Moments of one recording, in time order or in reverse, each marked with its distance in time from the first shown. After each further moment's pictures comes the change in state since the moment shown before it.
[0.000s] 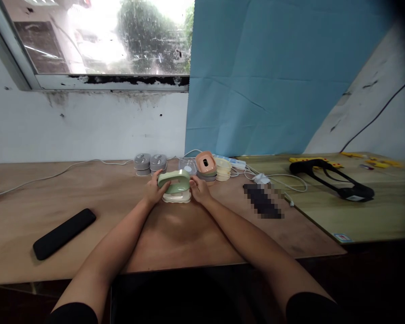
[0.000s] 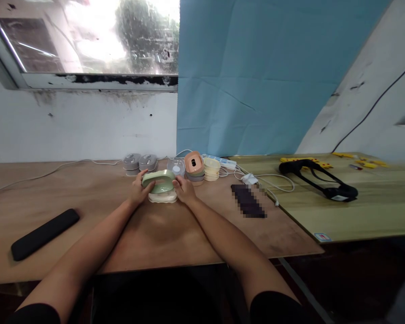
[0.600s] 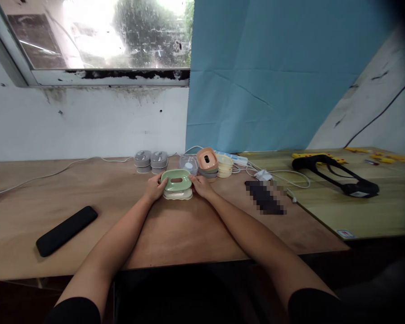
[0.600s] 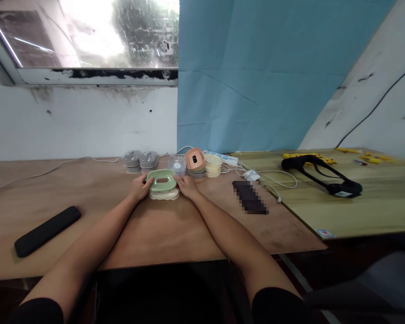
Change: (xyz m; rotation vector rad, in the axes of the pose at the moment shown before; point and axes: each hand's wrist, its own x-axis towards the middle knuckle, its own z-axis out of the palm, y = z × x) left_hand 0.005 -0.008 0.002 -0.047 -0.110 -0.077; right_hand 0.008 0.014 0.000 0.115 -0.173 0.273
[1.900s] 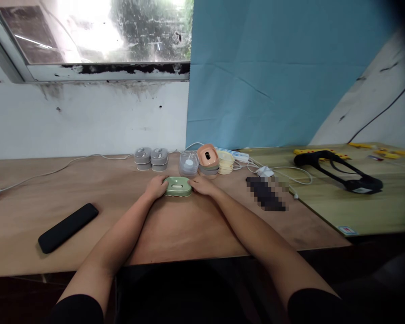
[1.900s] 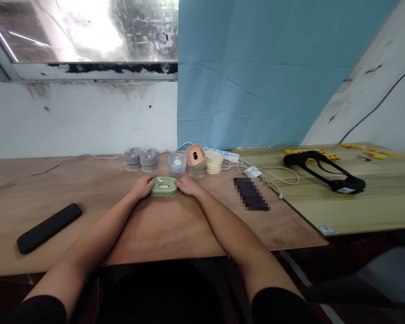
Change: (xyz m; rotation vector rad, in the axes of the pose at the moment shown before) left_hand 0.004 -0.005 0.005 0.331 -0.298 -0.084; right_hand 0.003 0.000 -0.010 -0.388 -0.281 0.005
